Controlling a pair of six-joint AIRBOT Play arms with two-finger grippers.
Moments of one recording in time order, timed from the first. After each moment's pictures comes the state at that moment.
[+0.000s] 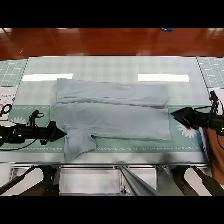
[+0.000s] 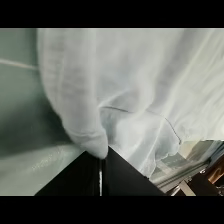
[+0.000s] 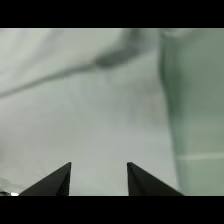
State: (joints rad) left arm 0.49 -1.16 0.38 0.83 -1.17 -1.19; right arm -0.55 -0.93 0.51 -0.79 1.18 1.18
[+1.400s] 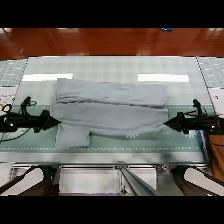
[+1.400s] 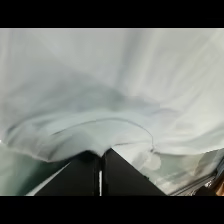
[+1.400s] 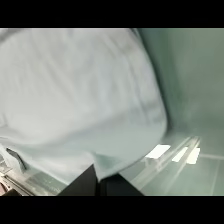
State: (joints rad) left arm 0.48 -1.18 0.58 0.78 -1.22 -1.16; right arm -0.55 -1.24 0.54 -0.70 1.26 1.04
